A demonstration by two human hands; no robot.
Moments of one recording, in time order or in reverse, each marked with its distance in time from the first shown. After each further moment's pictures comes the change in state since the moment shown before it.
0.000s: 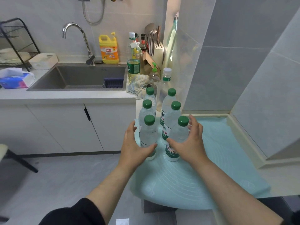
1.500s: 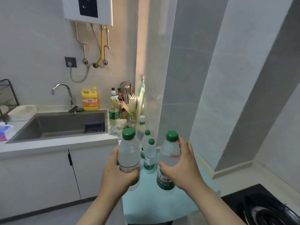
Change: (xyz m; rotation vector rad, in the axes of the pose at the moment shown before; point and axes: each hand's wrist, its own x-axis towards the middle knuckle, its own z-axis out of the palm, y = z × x) left_hand -0.094 0.161 -0.140 -0.269 -0.070 0.158; right_hand -0.115 -0.210 -0.121 -0.054 0.135 -0.018
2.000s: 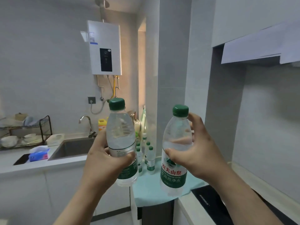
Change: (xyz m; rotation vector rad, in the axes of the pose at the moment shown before) left_hand -0.260 0.245 -0.134 -0.054 0.029 0.322; right_hand -0.259 -0.219 -0.201 0.145 0.045 -0.331
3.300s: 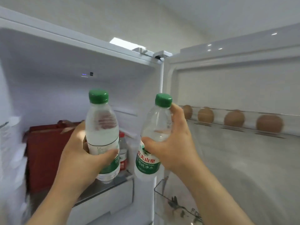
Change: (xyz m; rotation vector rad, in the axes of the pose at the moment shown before) left_hand -0.449 0.296 -0.650 0.903 1.159 -0.058; right_hand -0.299 -0.621 0.427 0.956 -0.769 -0.488
